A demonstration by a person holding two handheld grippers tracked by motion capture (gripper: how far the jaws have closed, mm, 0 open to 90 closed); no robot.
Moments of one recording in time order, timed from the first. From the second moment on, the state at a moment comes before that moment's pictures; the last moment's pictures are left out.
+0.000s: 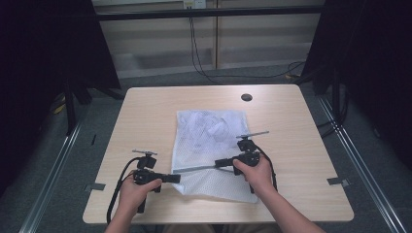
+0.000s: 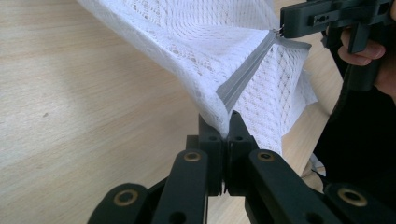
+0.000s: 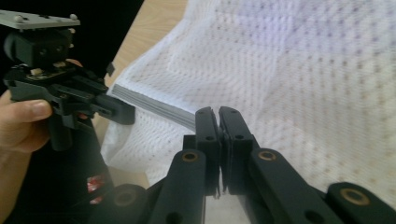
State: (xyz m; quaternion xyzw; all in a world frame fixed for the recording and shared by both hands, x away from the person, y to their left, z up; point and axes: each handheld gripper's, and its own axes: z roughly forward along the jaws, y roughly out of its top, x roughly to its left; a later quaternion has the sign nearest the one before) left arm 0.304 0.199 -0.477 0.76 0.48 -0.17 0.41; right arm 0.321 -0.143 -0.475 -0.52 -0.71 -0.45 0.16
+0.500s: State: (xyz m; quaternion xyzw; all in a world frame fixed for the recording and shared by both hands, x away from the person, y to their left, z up) left arm 0.303 0.201 -0.477 0.76 0.48 -0.17 0.41; right arm 0.319 -0.155 -0.474 -0.52 -0.71 -0.45 0.16
